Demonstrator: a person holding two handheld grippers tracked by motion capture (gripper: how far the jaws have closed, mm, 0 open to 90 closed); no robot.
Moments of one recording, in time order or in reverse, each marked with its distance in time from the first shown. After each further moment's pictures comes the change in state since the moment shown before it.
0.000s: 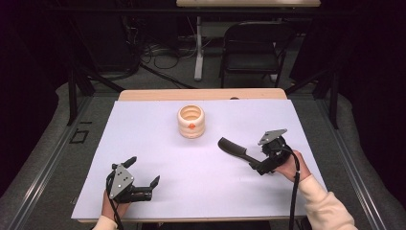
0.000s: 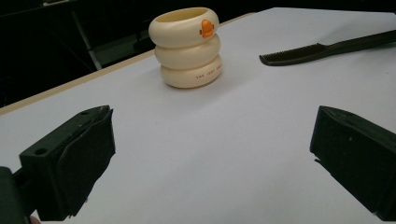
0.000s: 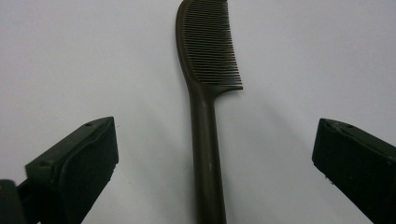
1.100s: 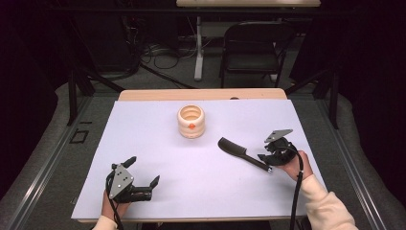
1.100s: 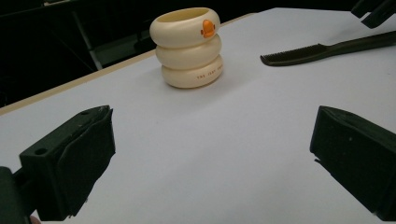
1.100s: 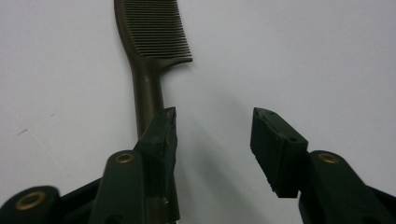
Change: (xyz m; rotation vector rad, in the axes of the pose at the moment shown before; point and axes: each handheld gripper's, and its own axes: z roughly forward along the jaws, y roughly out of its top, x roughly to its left) left arm 0.001 0.000 0.001 -0.002 -0.001 -0.004; right arm -0.021 -0.019 0.005 0.011 -0.097 0.081
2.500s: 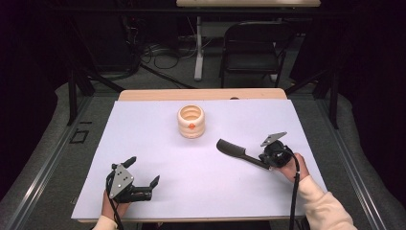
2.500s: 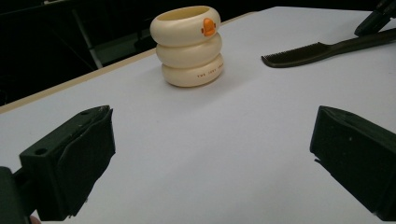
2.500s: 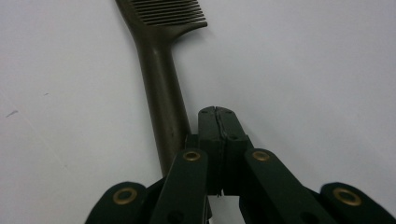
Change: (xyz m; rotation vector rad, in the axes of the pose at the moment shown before) left arm 0.000 0.000 0.000 0.006 0.002 0.002; right arm 0.006 -0.007 0.019 0.075 0.039 -0.008
